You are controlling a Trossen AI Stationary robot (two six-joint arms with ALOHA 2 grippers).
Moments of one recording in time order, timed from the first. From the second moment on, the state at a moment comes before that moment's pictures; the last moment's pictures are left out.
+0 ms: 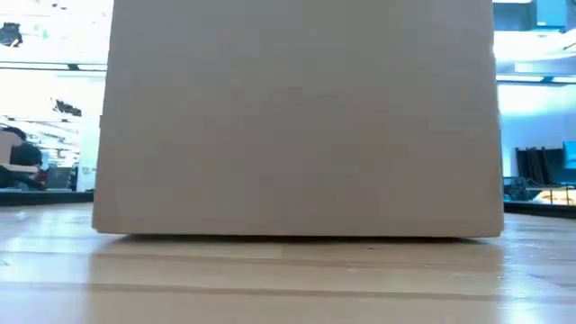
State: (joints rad) left arm -0.74 1.25 1.41 -0.74 -0.65 -0.86; right arm 0.14 1.69 1.47 -0.41 0.10 0.34
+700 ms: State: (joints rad) left arm -0.84 1.42 1.41 -0.57 -0.51 -0.97; right arm 0.12 1.65 1.46 -0.41 0.19 0.43
